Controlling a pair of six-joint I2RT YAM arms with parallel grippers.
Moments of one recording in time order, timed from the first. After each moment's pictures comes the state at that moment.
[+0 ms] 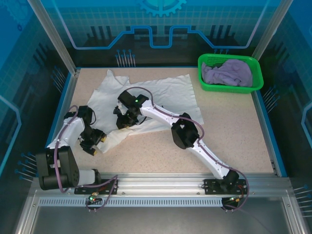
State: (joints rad) left arm 0.18 1.33 0.83 -1.14 0.11 -1.01; right arm 0.88 2.68 2.50 -0.98 -0.49 0.43
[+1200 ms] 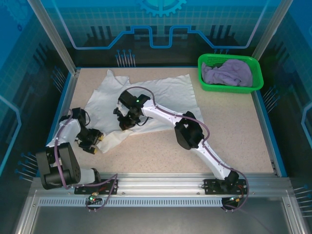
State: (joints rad) left arm 0.31 1.35 0.78 -1.03 0.20 -1.01; right arm 0.89 2.53 2.32 -0.97 -0.45 0.32
